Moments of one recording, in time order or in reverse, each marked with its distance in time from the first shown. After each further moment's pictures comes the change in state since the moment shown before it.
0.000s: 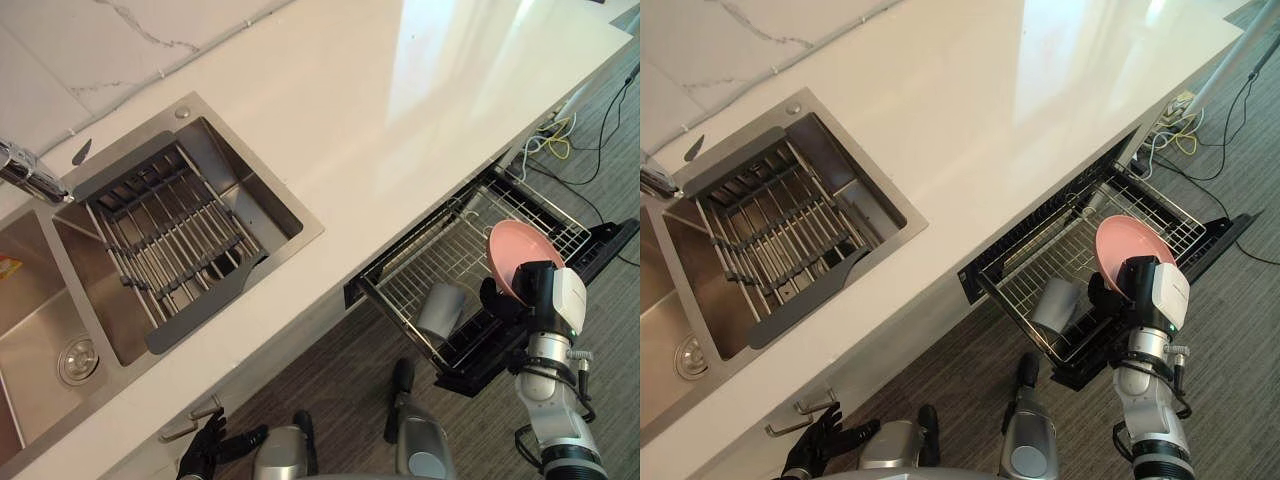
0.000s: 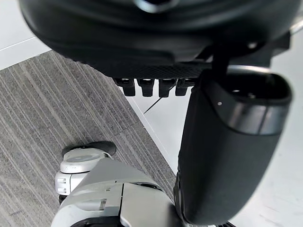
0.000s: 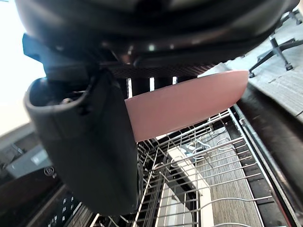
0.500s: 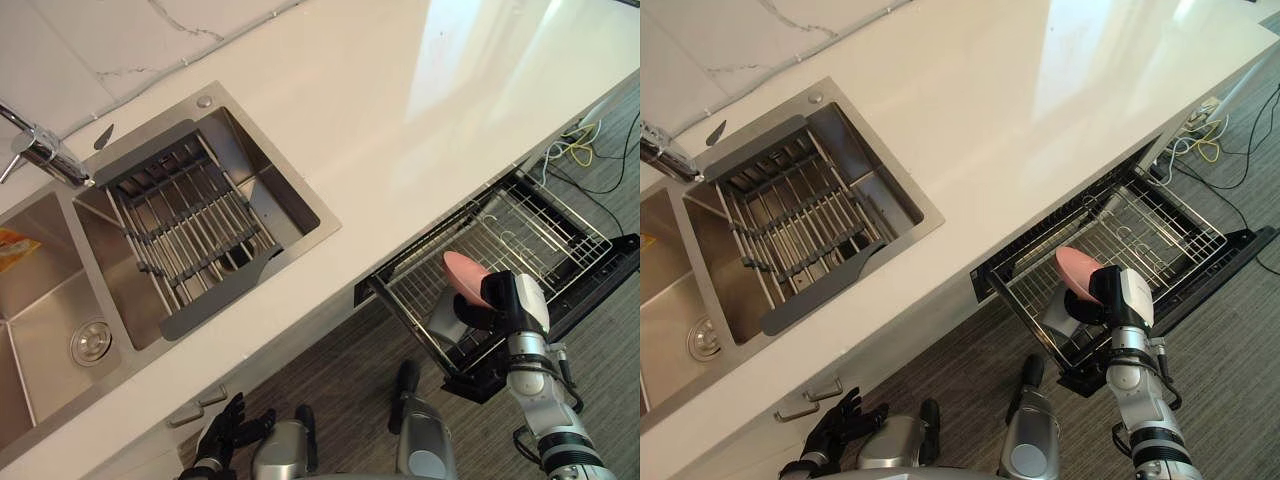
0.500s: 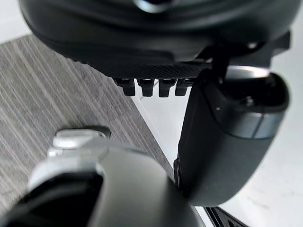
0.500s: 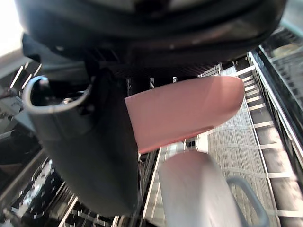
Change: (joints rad) left arm -0.033 -0.044 -0.043 -0.032 0.002 0.018 -0.025; right arm -0.045 -0.015 0.124 0.147 0.072 -0.003 0.123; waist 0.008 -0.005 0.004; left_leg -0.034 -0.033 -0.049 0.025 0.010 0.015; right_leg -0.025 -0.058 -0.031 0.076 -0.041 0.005
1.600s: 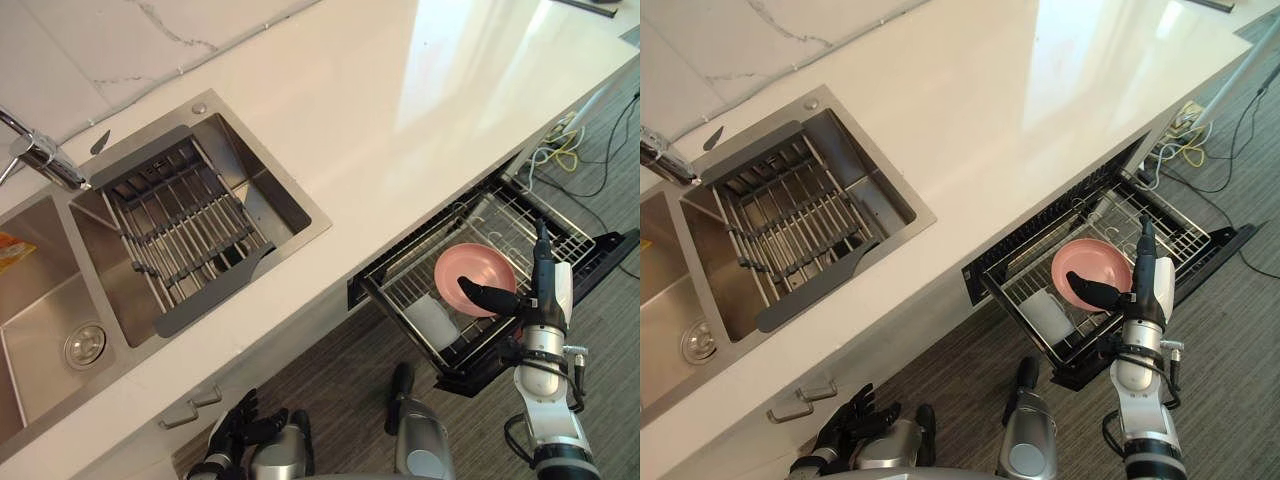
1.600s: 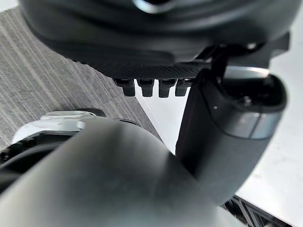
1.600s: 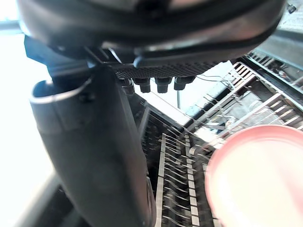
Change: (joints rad) left arm 0.015 -0.011 0.025 0.000 0.059 -0.002 -0.041; right arm 0.152 0.145 -0.172 -0.410 0.239 -0.049 0.043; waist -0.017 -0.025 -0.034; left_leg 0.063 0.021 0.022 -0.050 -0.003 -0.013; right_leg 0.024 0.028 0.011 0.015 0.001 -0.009
